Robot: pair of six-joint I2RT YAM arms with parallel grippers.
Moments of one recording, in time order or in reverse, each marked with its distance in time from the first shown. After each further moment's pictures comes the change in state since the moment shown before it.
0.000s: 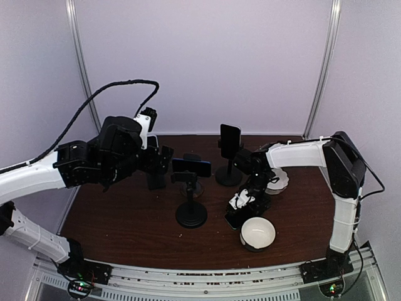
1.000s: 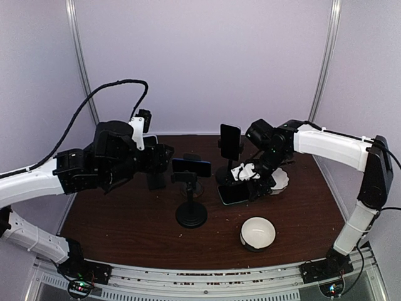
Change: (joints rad) left arm 0.026 -0.053 -0.104 0.146 0.105 -0.136; right arm -0.013 -0.260 0.068 -0.063 -0.133 0.215
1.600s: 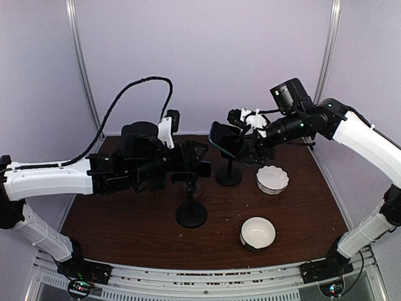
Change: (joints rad) left arm -0.029 0.211 0.029 0.357 0.244 -0.167; right arm 0.050 -0.264 0.148 0.166 -0.071 0.586
